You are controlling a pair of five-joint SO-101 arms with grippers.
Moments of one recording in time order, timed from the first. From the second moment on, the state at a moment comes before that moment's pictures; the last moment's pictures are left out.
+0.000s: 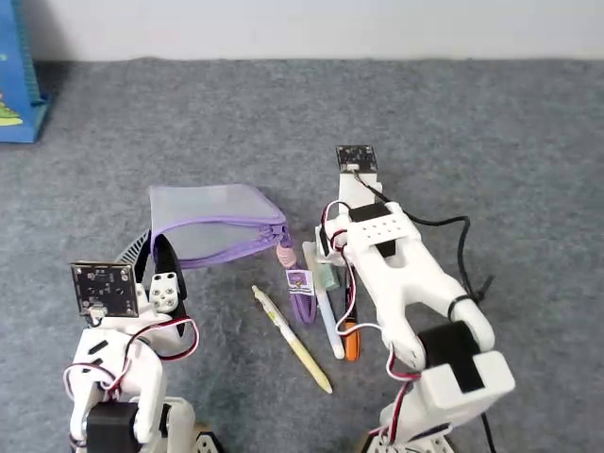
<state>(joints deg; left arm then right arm) -3.7 -103.5 77.1 56.8 5.1 -18.5 7.0 28.0 49.2 -14.9</state>
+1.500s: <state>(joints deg) -3.7 -103.5 77.1 56.8 5.1 -28.1 -71.3 45.7 62.9 -6.3</state>
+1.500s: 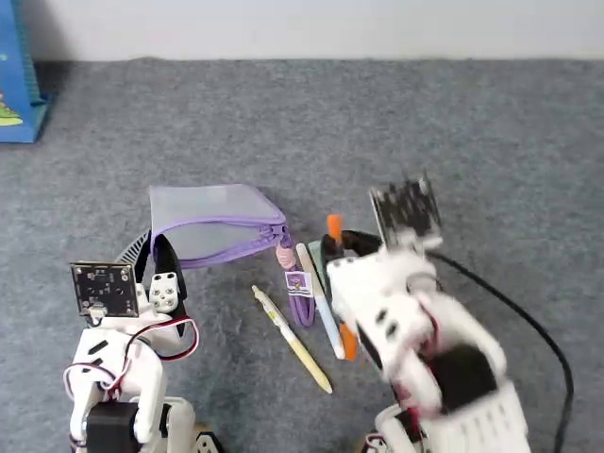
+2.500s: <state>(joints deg) -3.7 -103.5 77.1 56.8 5.2 -48.5 -93.3 80.6 -11.9 5.8</state>
